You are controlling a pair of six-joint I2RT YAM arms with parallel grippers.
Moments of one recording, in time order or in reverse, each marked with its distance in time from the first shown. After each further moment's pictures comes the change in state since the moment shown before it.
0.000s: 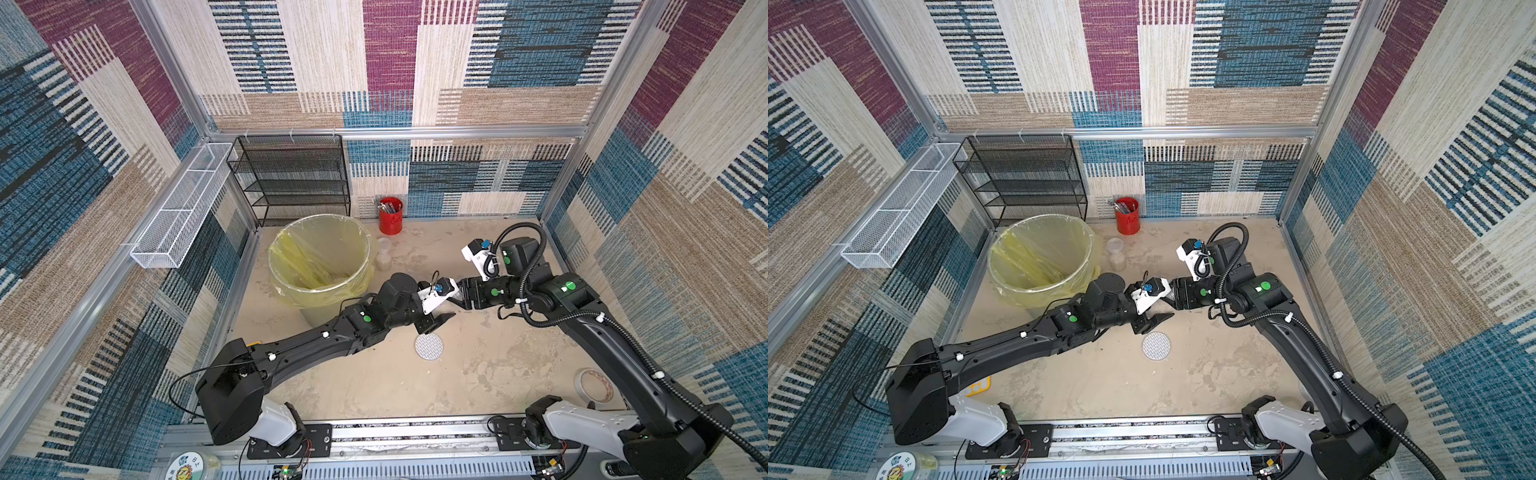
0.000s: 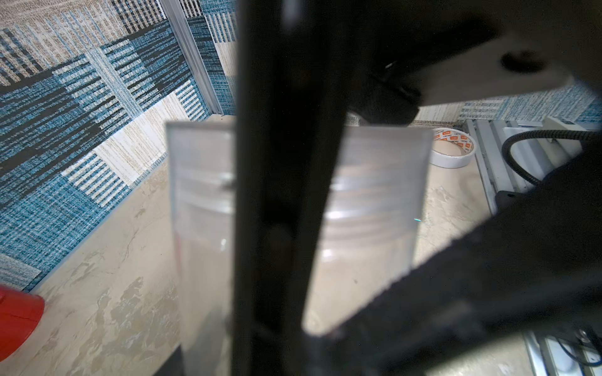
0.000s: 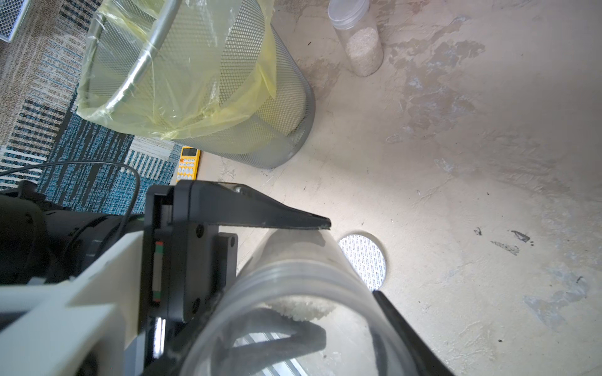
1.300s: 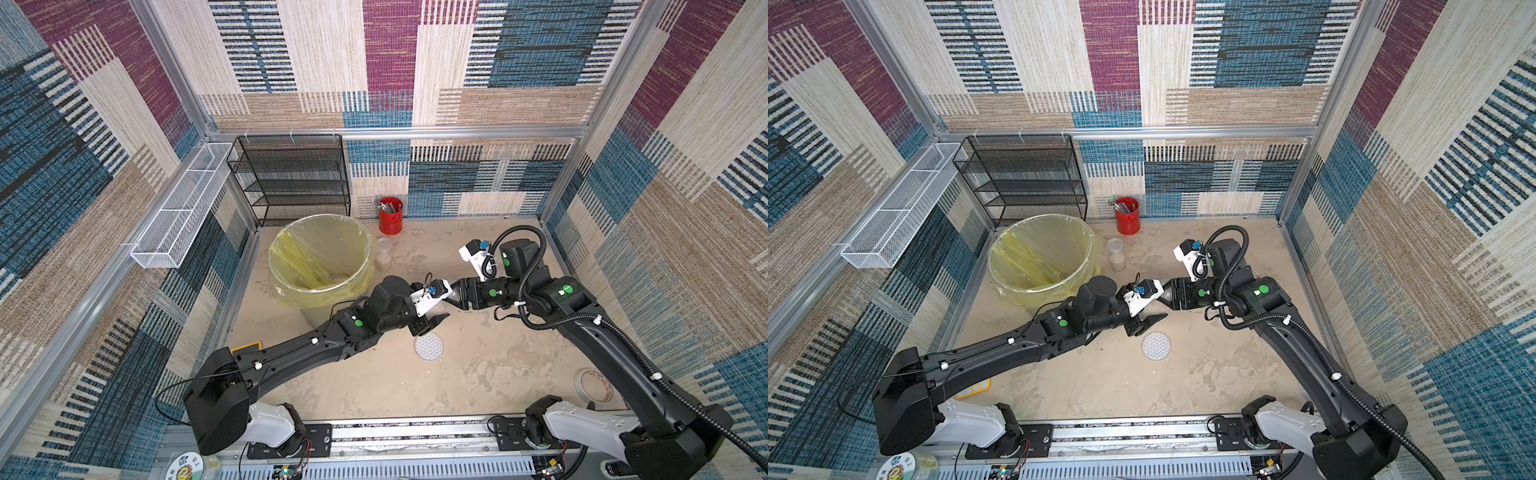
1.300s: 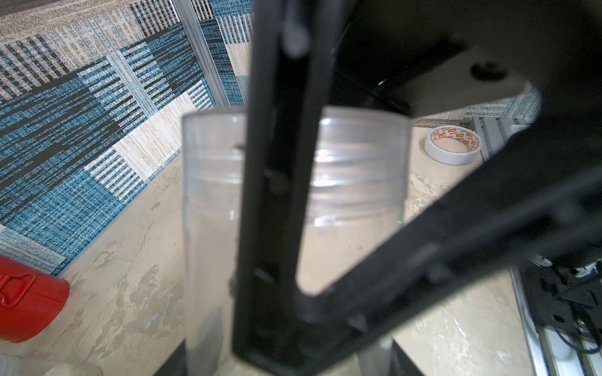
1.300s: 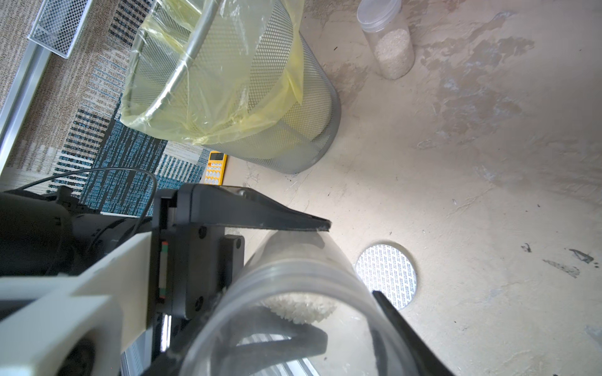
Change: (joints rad) left arm 0.001 -0.075 -0.047 -0.021 -0.031 0.001; right arm 0.001 -0.014 -0.050 0.091 -0.075 0.058
